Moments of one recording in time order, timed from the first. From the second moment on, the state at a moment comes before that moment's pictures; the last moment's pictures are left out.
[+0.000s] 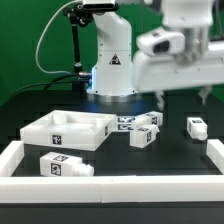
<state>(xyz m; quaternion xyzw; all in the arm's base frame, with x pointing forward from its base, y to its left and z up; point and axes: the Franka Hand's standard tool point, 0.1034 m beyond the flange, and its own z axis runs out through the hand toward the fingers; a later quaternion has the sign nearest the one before) 0.458 0.092 0.087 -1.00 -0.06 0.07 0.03</state>
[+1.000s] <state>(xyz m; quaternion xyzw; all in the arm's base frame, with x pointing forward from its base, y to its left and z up) 0.473 0.019 0.047 -1.00 0.02 0.04 0.03</state>
